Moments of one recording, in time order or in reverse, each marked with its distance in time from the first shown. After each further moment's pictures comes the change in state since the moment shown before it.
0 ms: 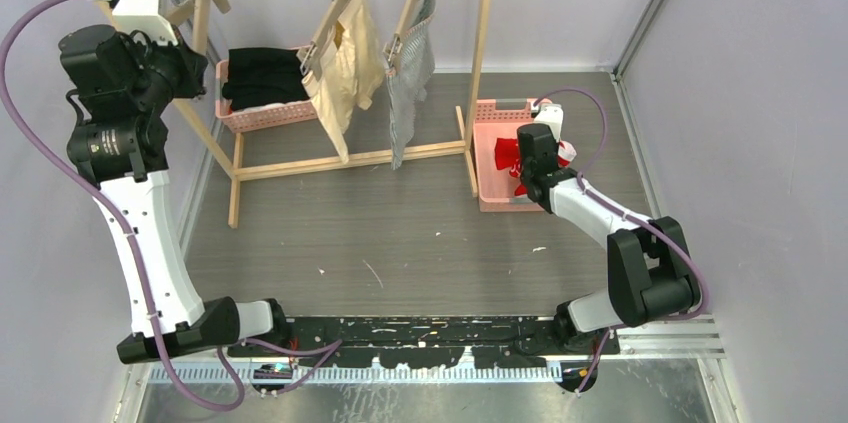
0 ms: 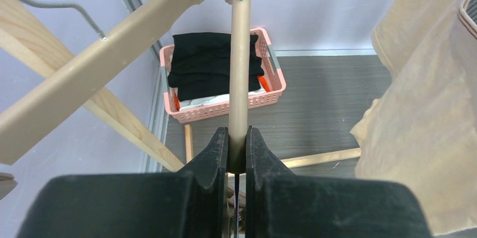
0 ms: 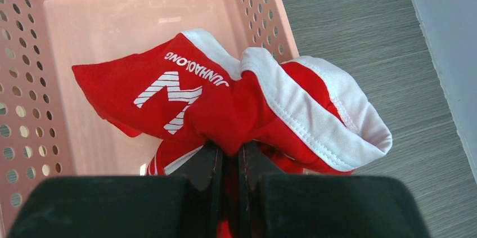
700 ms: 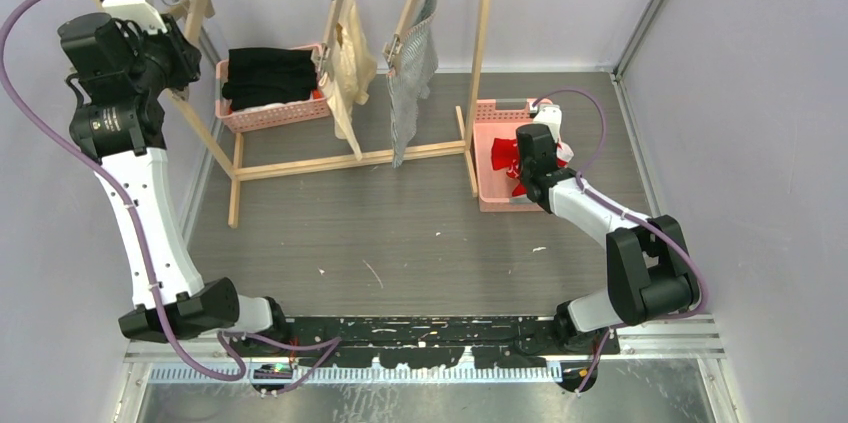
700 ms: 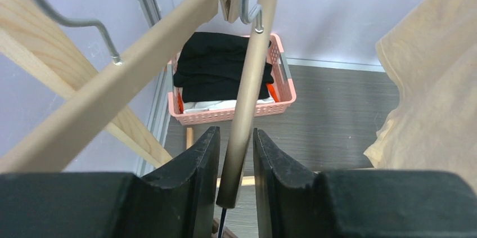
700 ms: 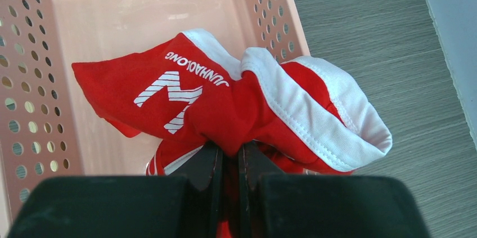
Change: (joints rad) left arm 0.072 0.091 0.011 0.061 0.007 -0.061; right arm 0.000 0.010 0.000 0.002 -0.026 0.015
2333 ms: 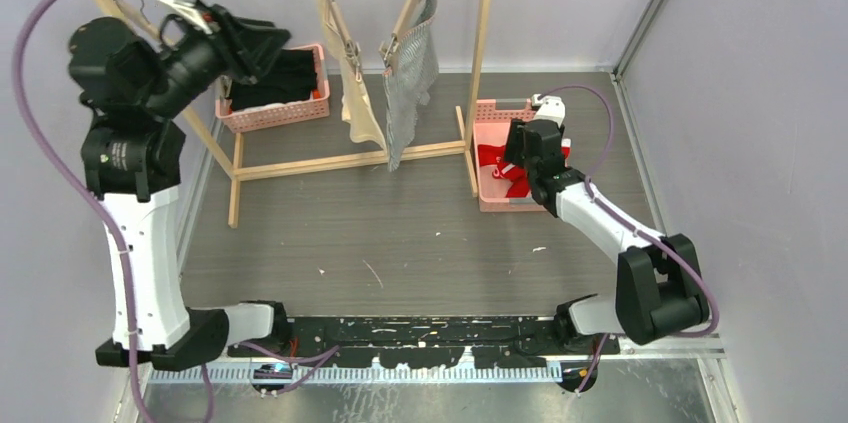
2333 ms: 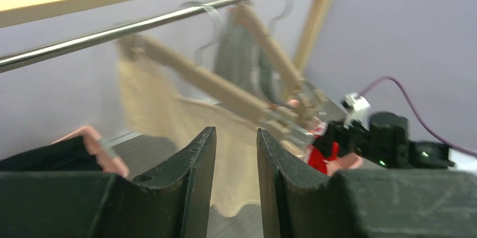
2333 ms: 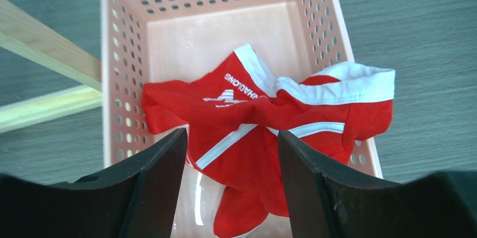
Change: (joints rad) left arm -0.274 -0.128 0.043 0.176 0.348 -0.216; right arm -0.001 -0.065 0.007 0.034 -0.171 0.038
